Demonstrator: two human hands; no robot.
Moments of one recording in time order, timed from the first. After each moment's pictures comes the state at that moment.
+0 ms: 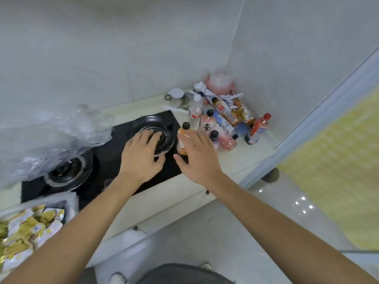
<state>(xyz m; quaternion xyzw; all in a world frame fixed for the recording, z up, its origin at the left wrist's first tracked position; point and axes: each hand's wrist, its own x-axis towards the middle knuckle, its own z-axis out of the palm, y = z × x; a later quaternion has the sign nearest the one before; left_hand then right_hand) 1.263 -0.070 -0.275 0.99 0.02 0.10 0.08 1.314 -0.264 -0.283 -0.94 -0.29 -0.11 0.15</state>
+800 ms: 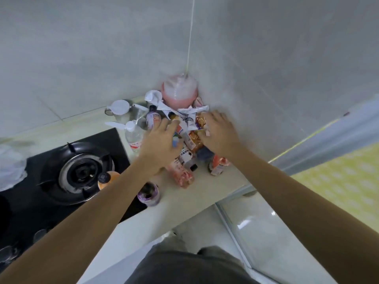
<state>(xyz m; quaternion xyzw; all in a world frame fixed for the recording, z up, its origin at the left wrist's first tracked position) 1.606 -0.274 -0.317 0.99 -0.02 0.04 0.16 1.681 -0.476 -0.306 -0.97 -0.21 0.00 0.11</state>
